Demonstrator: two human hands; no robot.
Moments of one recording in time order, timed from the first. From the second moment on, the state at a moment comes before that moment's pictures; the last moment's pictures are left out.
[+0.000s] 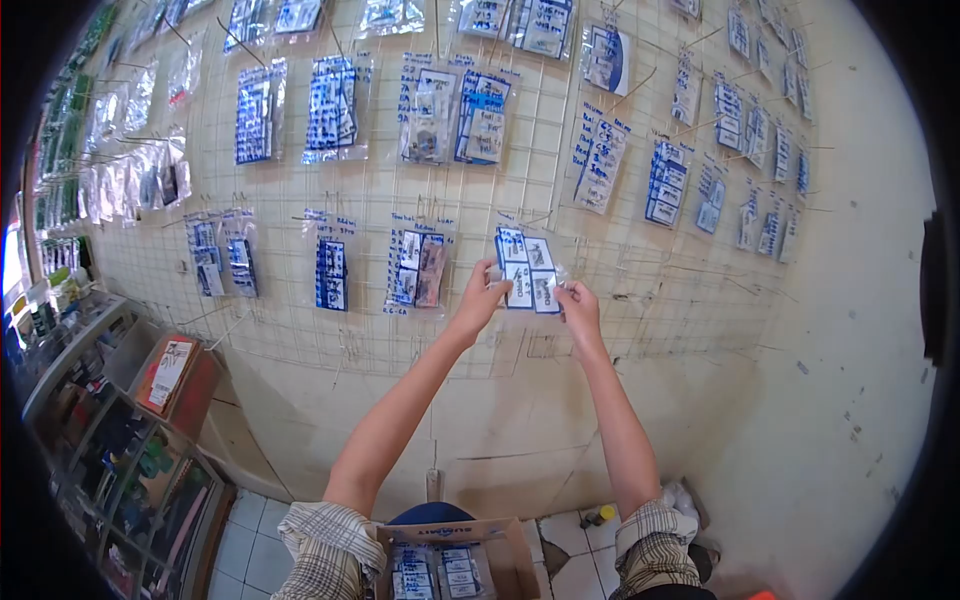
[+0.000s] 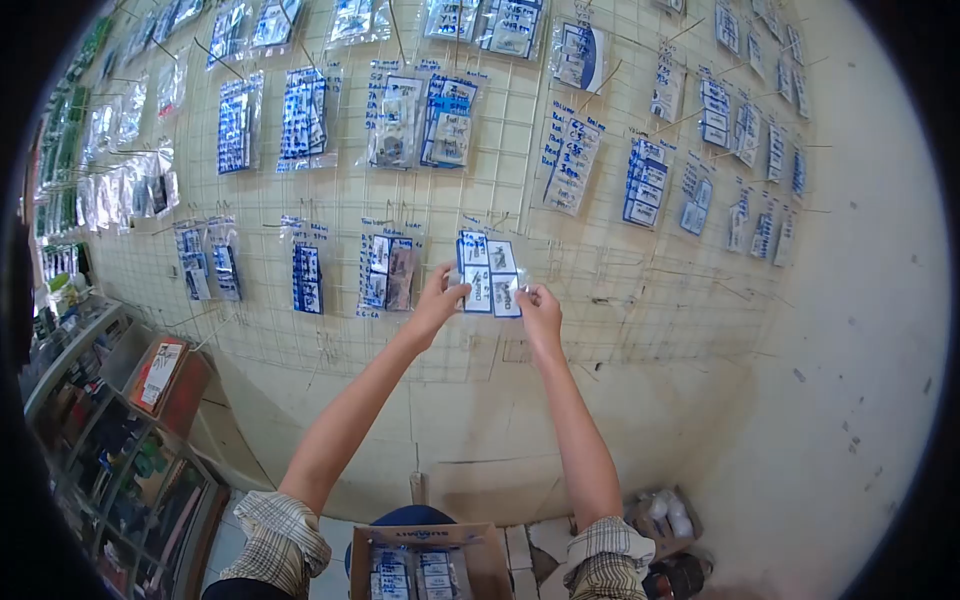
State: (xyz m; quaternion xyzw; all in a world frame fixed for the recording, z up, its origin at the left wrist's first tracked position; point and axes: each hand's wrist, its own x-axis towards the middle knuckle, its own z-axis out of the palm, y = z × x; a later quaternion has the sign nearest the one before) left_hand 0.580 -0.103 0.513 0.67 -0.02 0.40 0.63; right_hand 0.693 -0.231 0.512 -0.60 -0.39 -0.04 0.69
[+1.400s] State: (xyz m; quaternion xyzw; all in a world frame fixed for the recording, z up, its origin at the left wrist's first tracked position) left_hand 0.355 -0.294 0.075 0.81 0.34 0.20 0.44; right_hand 0.506 -0.392 0.045 -0.83 -0.35 0.23 0.38
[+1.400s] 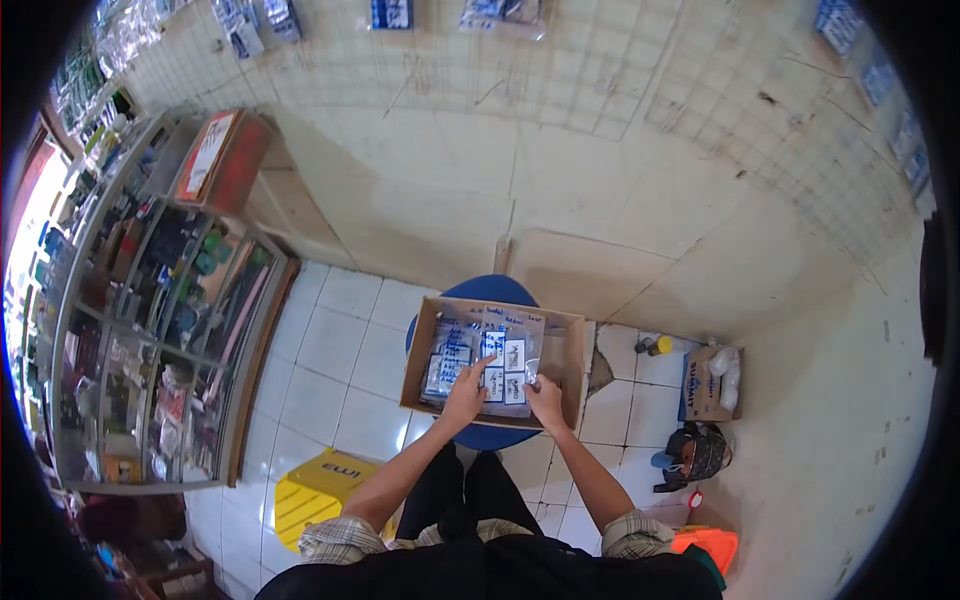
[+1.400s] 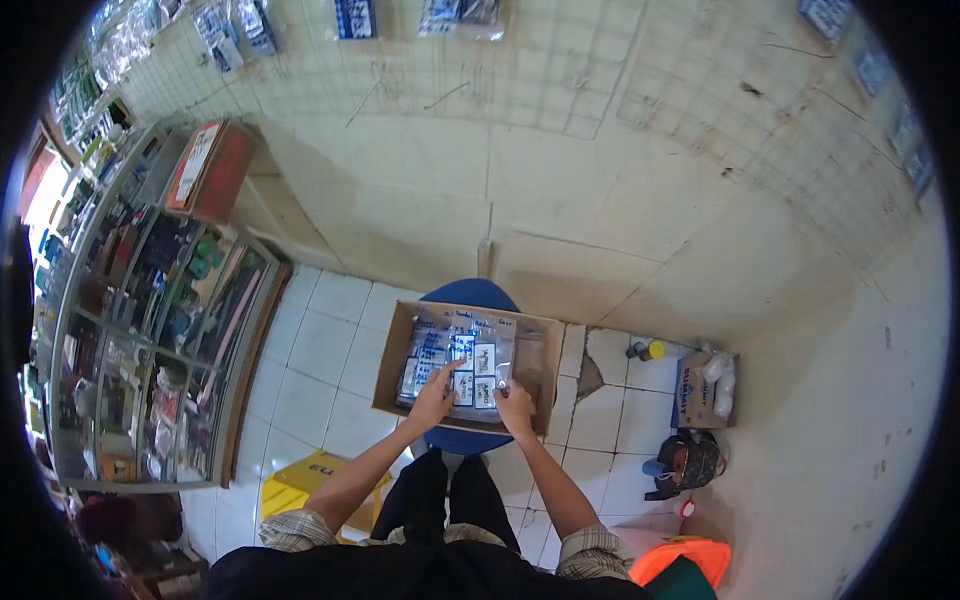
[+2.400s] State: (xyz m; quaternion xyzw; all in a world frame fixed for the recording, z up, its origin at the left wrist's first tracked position) left_hand 0.358 -0.166 0.228 0.83 0.27 0.25 0.43; right_hand 0.556 -0.315 0.206 -0.77 -0.51 0.23 0.32
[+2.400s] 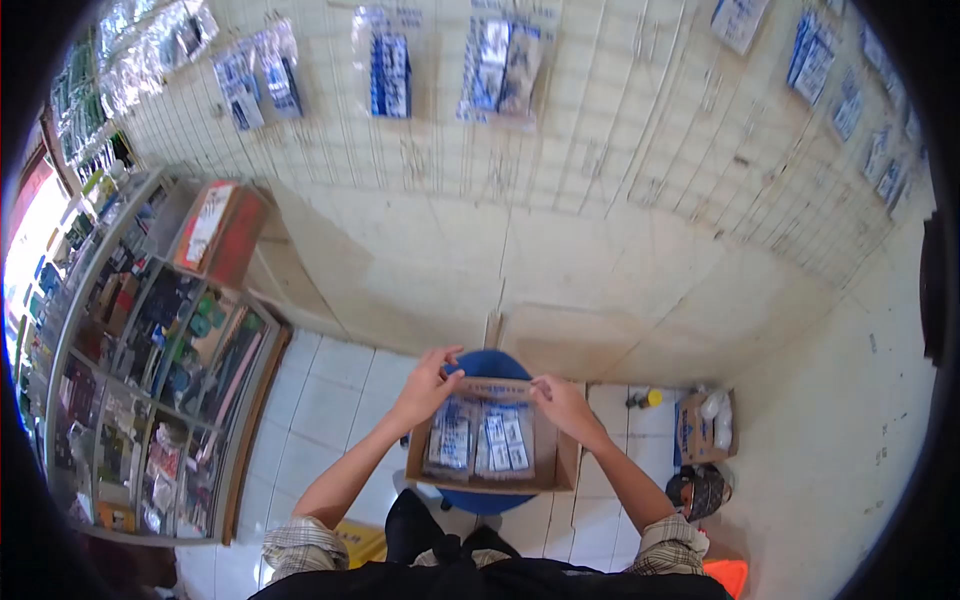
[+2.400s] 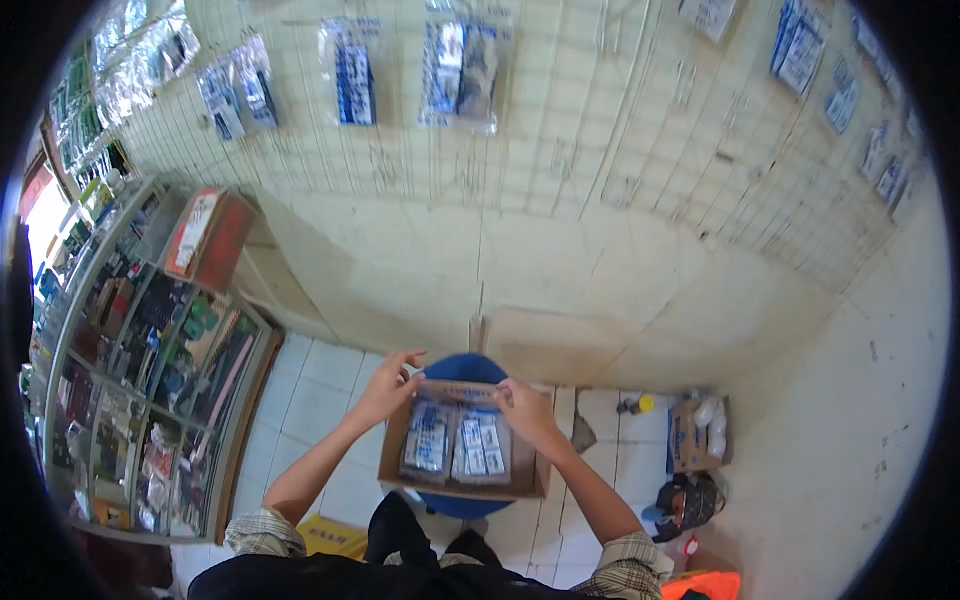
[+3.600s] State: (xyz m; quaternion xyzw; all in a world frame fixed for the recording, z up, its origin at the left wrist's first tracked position) left_hand 0.500 0.059 0.474 0.76 -0.02 0.38 0.52; right_hand 0.588 -0.072 0.519 -0.56 -0.33 0.11 0.75
